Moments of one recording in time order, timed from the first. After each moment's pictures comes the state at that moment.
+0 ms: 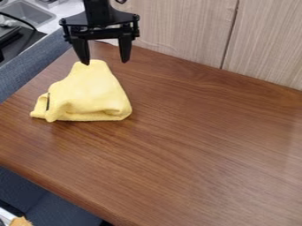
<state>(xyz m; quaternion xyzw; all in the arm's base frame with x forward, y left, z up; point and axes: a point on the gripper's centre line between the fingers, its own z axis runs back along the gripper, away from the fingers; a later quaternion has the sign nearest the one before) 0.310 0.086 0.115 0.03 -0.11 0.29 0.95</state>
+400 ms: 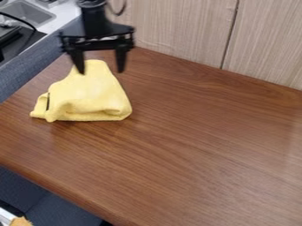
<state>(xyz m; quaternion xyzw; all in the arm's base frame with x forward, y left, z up) 0.291 0.109 0.102 0.03 -0.09 0.31 0.94</state>
